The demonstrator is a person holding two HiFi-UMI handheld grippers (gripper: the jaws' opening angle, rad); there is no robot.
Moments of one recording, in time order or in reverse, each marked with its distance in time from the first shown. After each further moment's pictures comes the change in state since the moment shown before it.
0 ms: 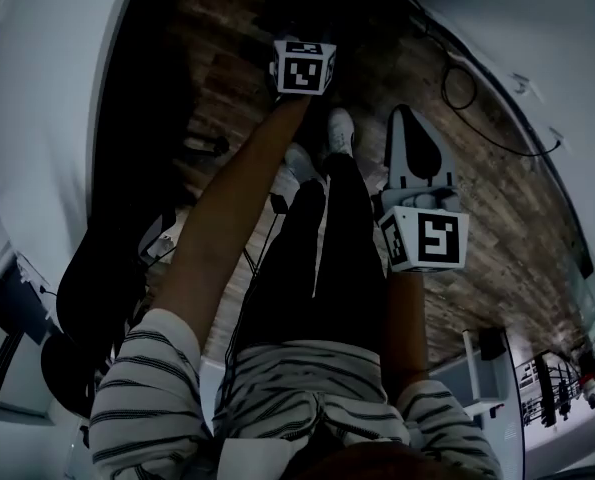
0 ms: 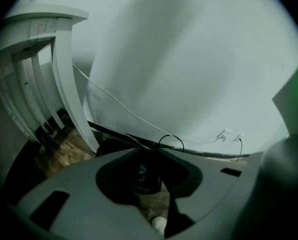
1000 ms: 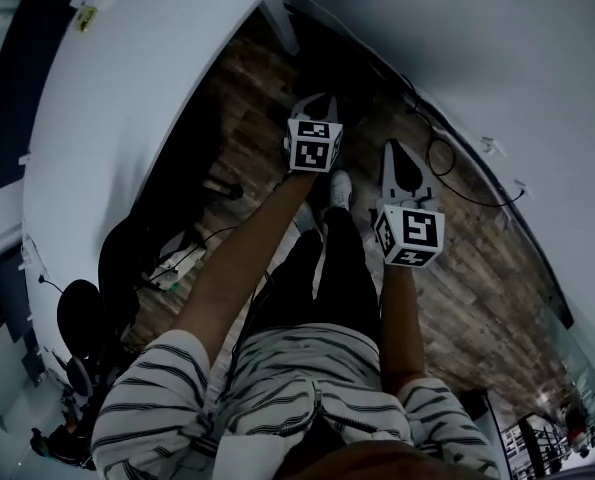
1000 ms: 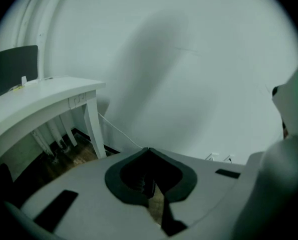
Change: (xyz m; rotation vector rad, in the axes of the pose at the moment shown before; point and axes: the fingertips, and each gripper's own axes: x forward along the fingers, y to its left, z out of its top) left arm -0.198 -0.023 0.075 -0.025 -0.229 0.039; right arm -0.054 0.061 0.077 -0.107 -0.036 0.032
